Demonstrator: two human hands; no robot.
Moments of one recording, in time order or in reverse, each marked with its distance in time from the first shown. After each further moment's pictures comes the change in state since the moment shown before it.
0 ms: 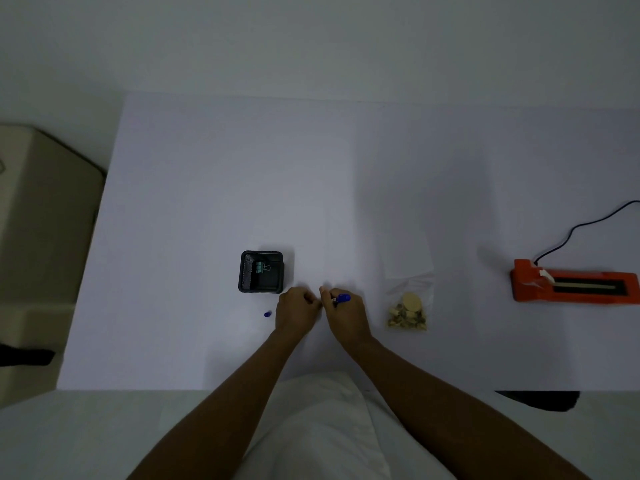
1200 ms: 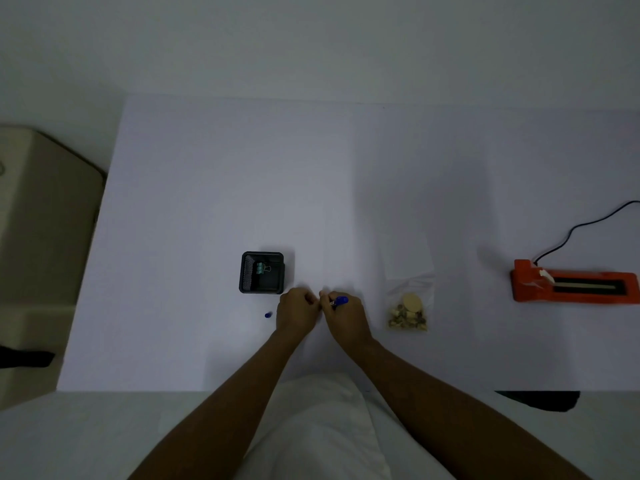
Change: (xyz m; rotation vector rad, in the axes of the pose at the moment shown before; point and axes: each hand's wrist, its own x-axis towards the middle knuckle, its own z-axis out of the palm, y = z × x) left_hand -0.001 0.002 0.000 -0.020 0.003 -0.013; right_hand -0.005 -0.004 -0.001 -0.010 -0.041 -0.008
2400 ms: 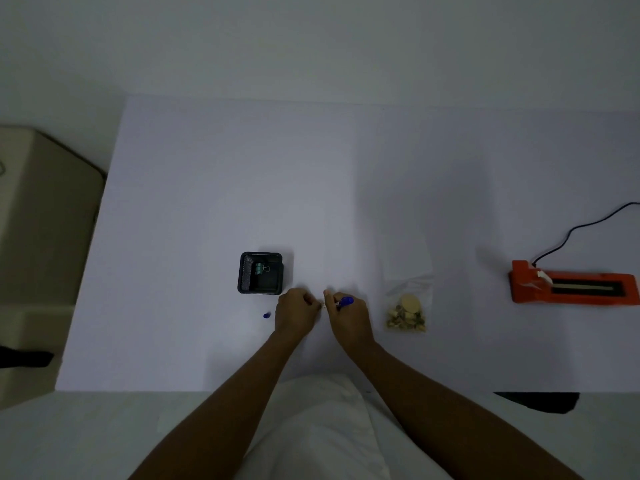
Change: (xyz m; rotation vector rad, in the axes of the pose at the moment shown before) left_hand -0.001 0.000 0.000 0.014 -0.008 0.002; right_hand -0.004 0.005 -0.006 0.029 0.053 0.046
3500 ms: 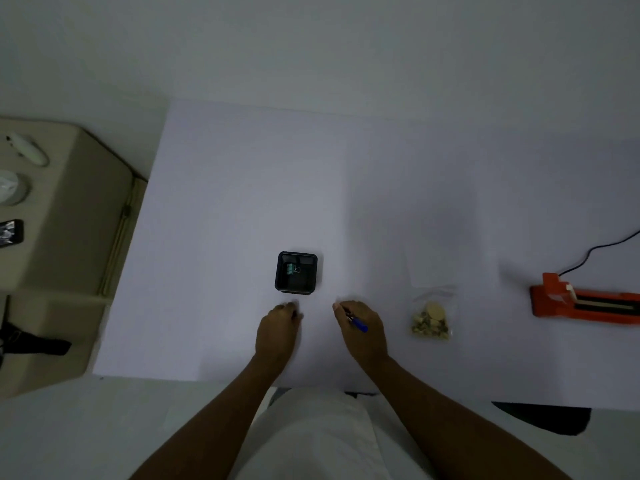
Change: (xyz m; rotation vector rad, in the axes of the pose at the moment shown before) left_hand -0.028 -0.082 -0.058 0.218 0.158 0.196; right_hand -0.028 -0.012 0.027 0.002 0.027 -0.327
